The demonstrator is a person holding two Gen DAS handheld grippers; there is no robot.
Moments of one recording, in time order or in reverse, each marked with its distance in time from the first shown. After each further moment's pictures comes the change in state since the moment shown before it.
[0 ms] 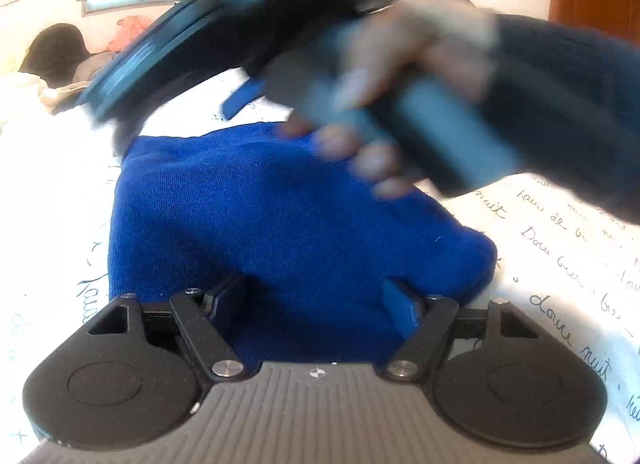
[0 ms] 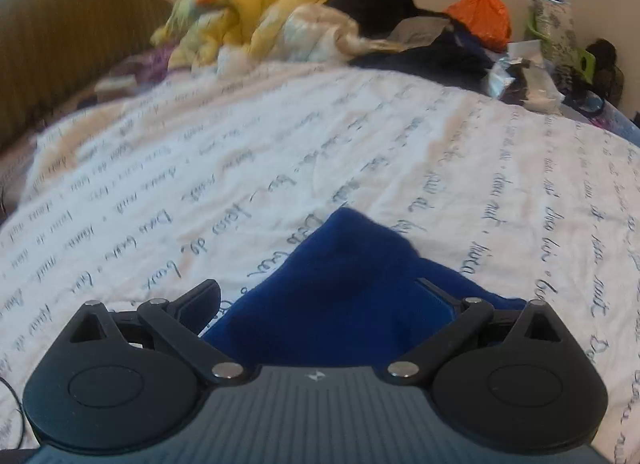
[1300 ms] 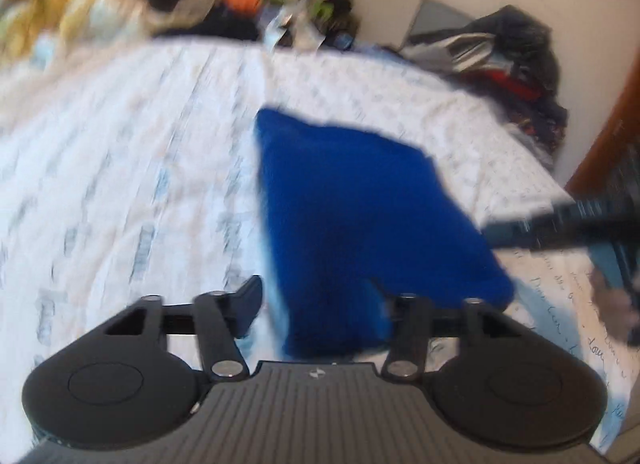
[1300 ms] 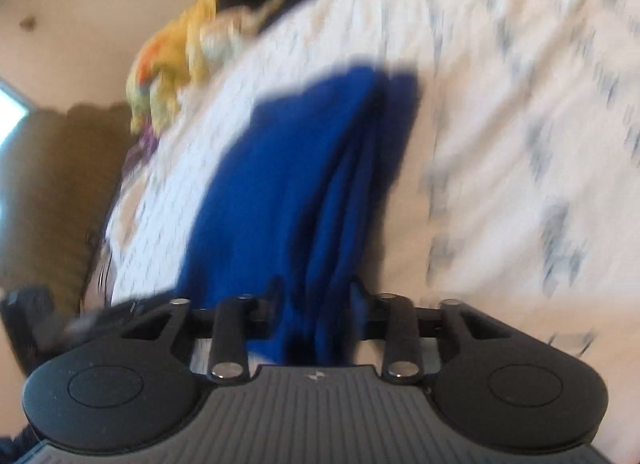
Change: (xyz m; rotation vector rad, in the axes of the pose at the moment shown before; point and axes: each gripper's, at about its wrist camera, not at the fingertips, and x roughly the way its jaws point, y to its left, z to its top) left arm -0.084 0.062 -0.002 -0.282 0.040 0.066; right arm -0.153 -0.104 -0.145 0.580 0.045 0.210
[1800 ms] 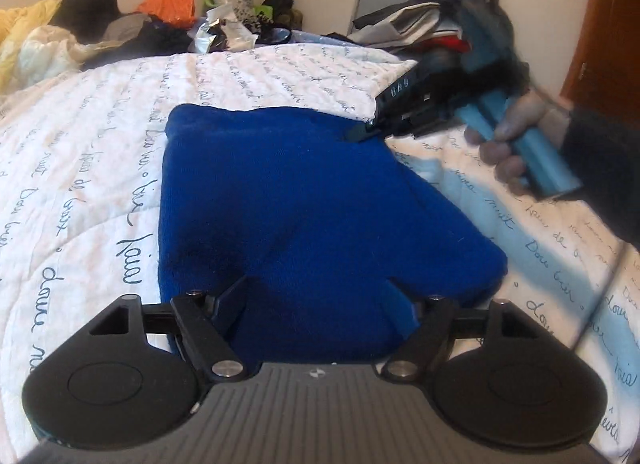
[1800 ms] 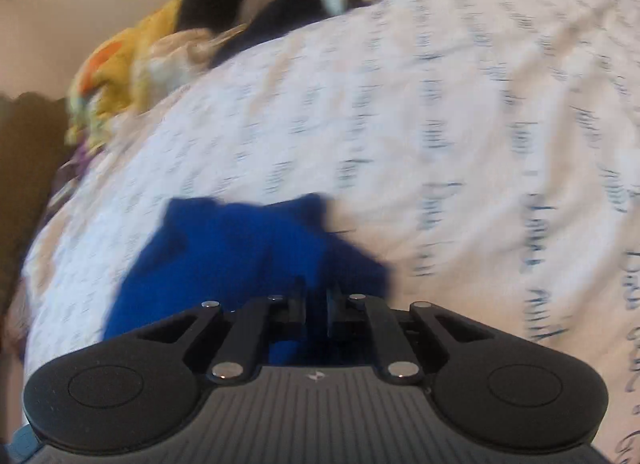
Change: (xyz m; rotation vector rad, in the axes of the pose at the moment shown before) left arm 0.064 -0.038 -0.012 0.163 0.022 -0.058; right arm 0.084 -0.027 0.113 -0.074 -0.009 -0.214
